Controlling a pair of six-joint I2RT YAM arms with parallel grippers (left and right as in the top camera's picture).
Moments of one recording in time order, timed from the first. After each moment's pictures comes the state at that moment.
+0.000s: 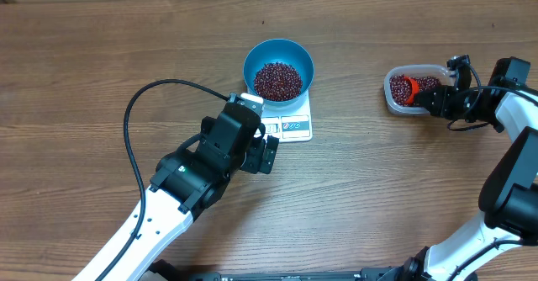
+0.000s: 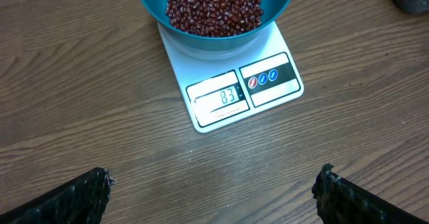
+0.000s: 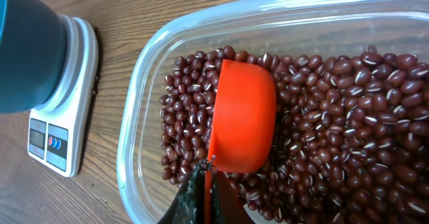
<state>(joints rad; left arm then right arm) -0.62 1.21 1.02 -0.71 -0.18 -0.26 -0.44 1.96 1.28 -0.64 -0.78 -0.40</state>
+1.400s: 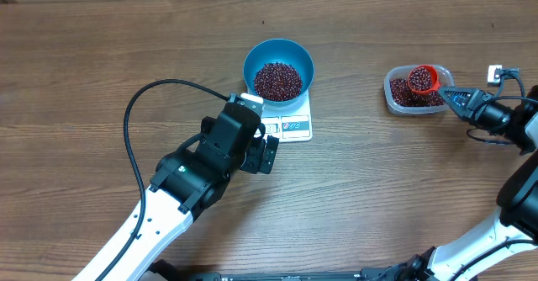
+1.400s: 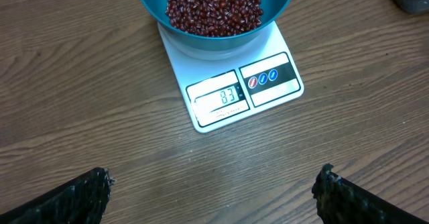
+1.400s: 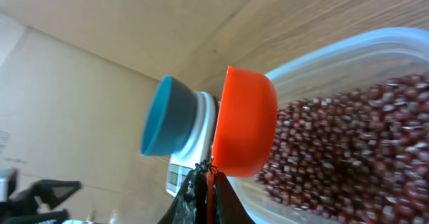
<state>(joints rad) -0.62 1.21 1.02 -0.71 -0.18 -0.26 -0.65 2.01 1.27 -0.68 -1.35 -0.37</state>
